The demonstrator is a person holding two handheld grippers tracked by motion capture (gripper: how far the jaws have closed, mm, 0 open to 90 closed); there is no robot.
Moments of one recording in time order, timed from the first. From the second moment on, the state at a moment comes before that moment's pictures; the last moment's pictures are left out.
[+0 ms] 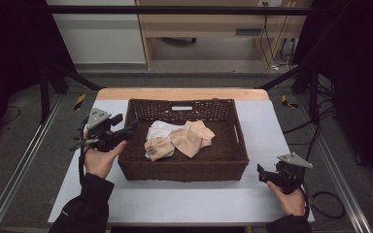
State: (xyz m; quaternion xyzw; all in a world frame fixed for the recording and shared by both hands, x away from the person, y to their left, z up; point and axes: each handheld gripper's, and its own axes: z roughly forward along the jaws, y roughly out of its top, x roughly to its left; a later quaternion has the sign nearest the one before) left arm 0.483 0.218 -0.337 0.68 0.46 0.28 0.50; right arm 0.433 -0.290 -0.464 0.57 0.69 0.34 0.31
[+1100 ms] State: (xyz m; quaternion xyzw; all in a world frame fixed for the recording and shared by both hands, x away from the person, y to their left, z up) left arm 0.538 0.152 -0.378 0.74 0.43 0.27 0.45; right arm 0.436 -0.289 -0.466 0.57 0.69 0.33 0.30
